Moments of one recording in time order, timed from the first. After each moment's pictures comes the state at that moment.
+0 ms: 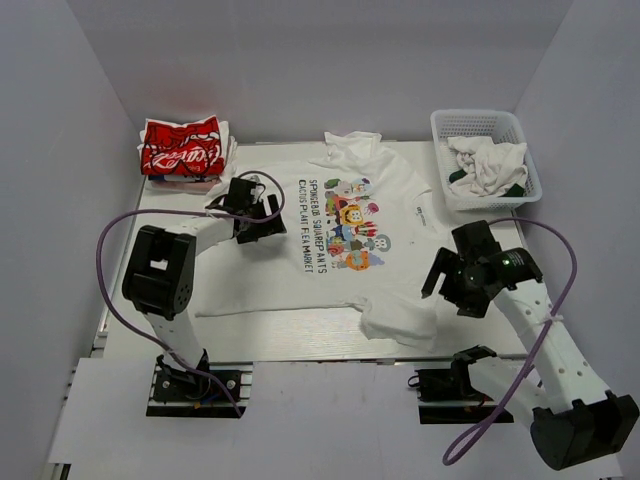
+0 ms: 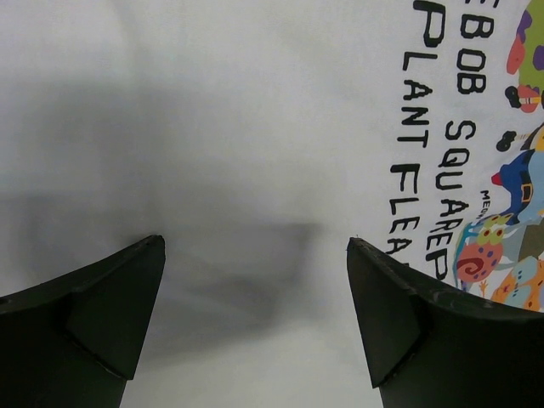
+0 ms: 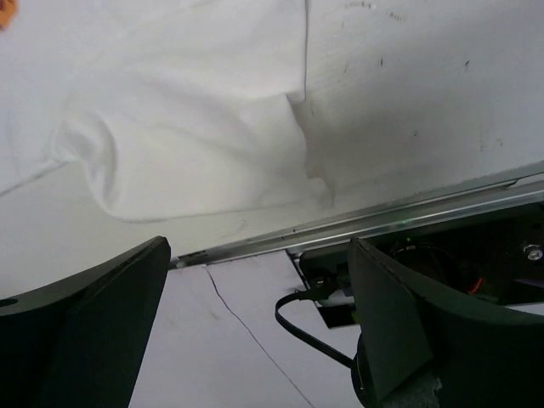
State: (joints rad) left arm -0.28 1.81 1.09 -0.19 0.10 -0.47; right arm 0.30 0.94 0.89 -1.23 0.02 0.68
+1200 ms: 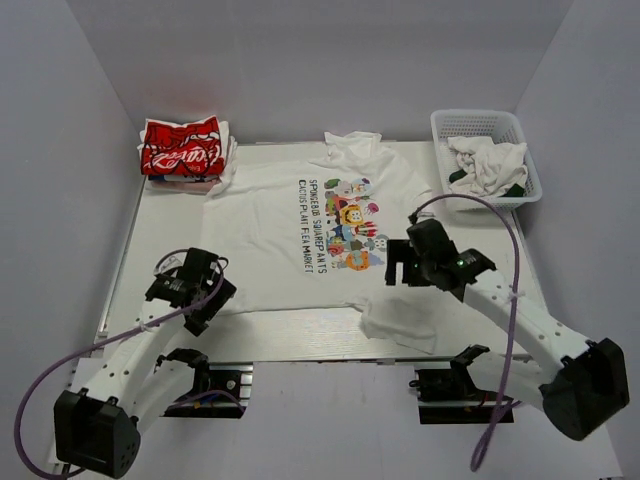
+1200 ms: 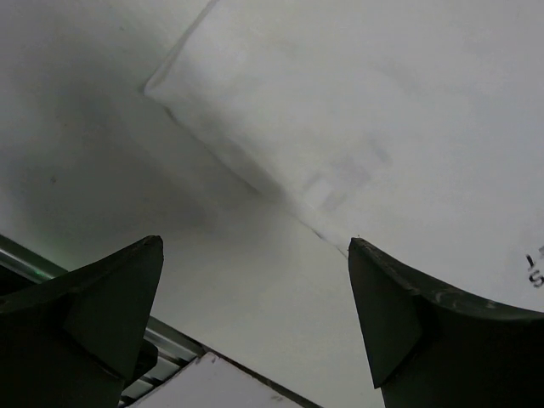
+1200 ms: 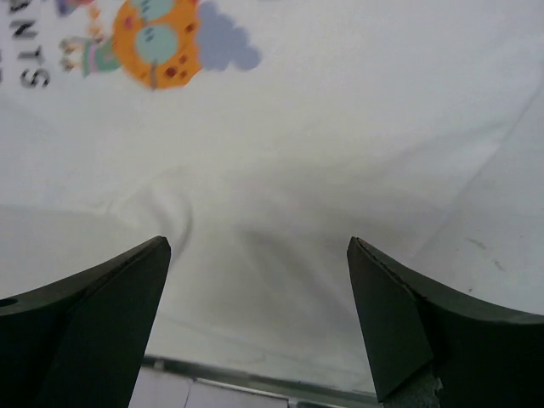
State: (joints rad) left arm -0.27 0.86 0.61 -0.95 -0.25 -1.11; right arm 0.52 1.10 0.79 -0.64 0.13 0.44
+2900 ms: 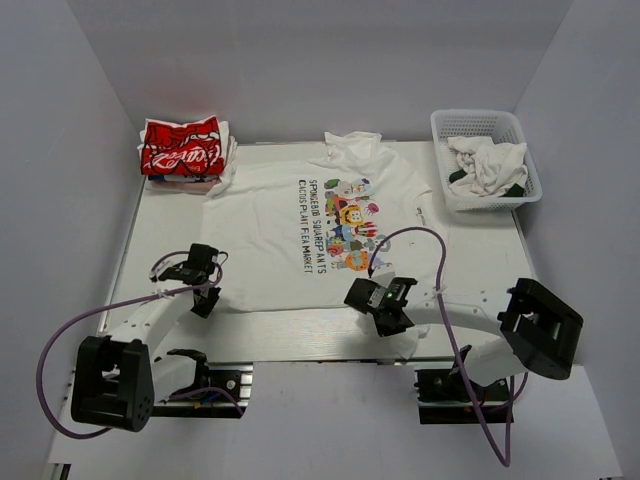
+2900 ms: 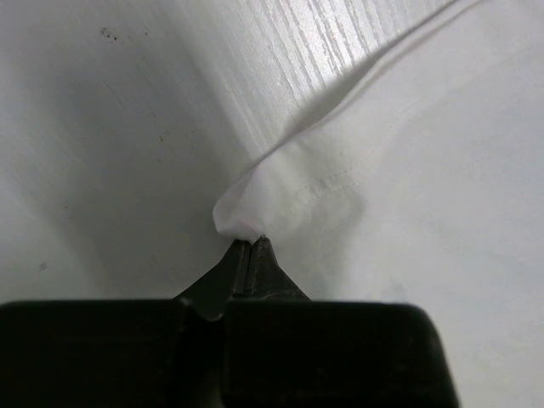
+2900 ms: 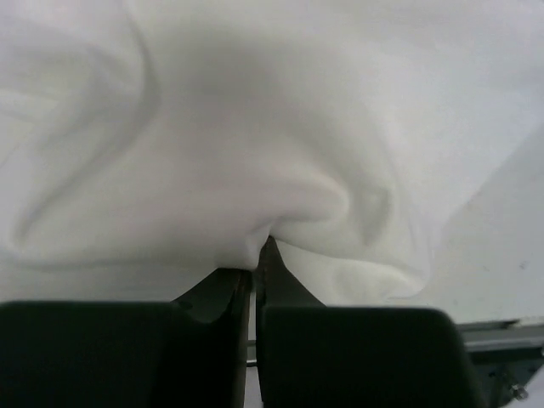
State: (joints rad) left arm -0.16 1.13 0.52 -0.70 -0.38 -1.21; right arm 1.09 1.39 0.71 -0.76 0.37 0.79
